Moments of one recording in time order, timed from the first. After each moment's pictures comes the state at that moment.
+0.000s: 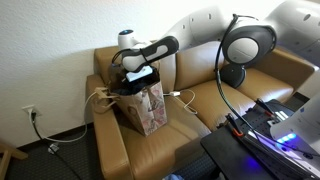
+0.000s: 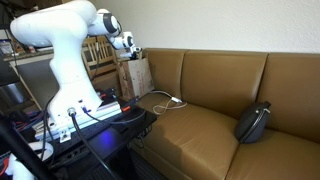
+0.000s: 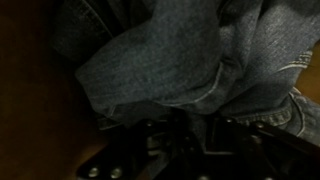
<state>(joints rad) 0.62 1.29 0.01 -0.85 -0.07 2.17 0.48</state>
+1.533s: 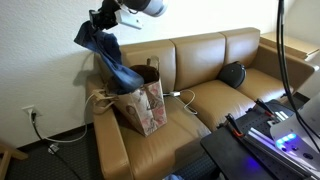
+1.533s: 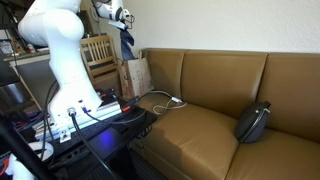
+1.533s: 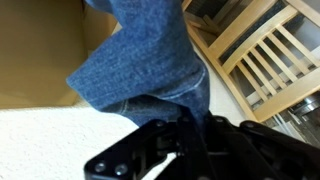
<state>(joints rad) 0.35 0.72 0.45 -1.39 0.07 2.83 0.06</state>
